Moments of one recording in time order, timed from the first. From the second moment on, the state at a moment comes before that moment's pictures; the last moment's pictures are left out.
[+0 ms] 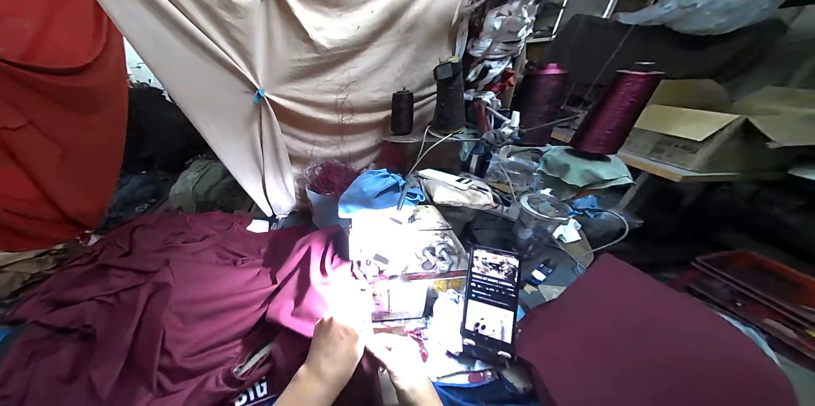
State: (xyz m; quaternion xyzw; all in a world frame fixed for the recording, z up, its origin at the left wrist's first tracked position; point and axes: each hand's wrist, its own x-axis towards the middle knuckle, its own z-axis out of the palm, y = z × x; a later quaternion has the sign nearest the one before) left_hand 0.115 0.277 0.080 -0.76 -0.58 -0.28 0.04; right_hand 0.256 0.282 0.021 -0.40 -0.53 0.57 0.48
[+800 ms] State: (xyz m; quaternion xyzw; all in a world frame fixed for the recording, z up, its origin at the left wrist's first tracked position) left_hand 0.058 0.231 0.038 -0.76 -0.44 -0.48 0.07; right_hand 0.267 0.241 0.011 -0.39 -0.50 0.55 0.54
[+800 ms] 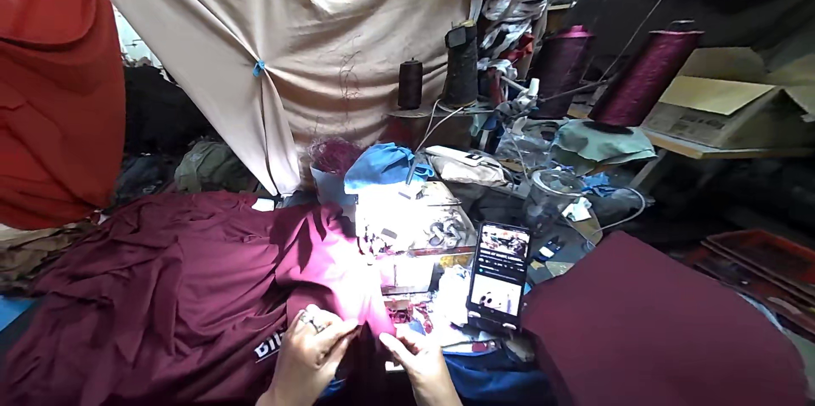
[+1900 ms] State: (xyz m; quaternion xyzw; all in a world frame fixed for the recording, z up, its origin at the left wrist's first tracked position) left_hand 0.078 0.259 0.022 -0.76 -0.46 -0.39 0.25; right_hand 0.258 0.239 0.012 -0.37 -0.52 0.53 0.55
